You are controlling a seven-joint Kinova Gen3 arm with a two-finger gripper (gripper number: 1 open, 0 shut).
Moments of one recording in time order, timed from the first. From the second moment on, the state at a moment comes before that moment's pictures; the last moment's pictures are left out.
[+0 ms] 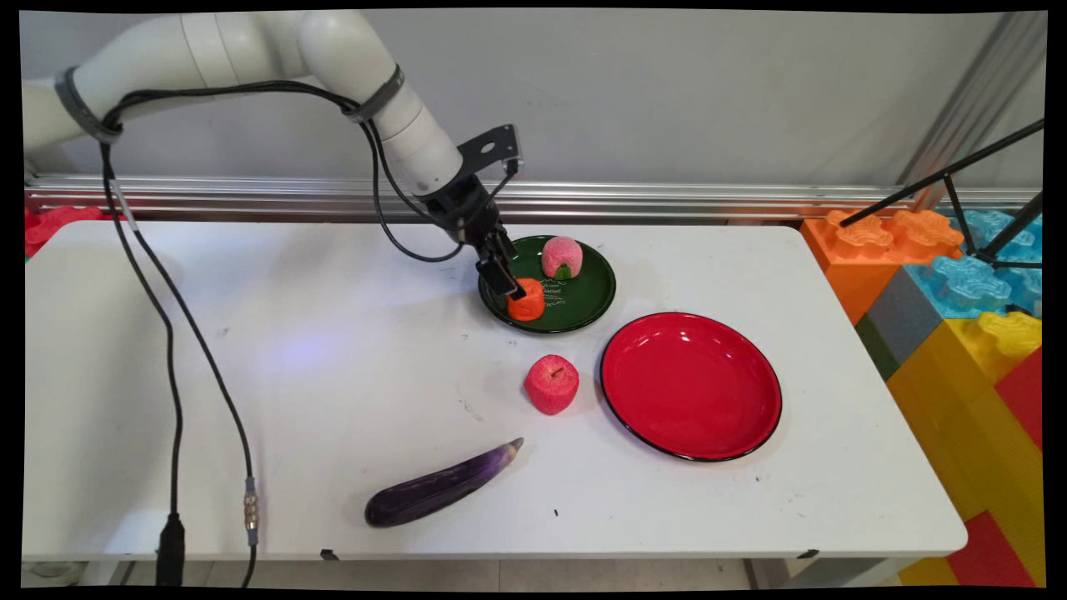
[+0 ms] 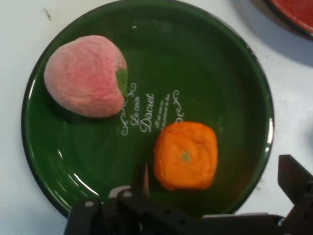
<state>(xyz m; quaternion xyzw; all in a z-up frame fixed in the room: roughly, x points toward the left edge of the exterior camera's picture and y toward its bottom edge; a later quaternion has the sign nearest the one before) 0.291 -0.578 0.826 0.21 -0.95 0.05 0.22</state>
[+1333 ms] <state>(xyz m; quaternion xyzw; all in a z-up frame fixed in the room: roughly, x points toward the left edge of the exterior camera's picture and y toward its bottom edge) 0.328 -0.609 0.750 0.19 -0.94 0.02 0.29</state>
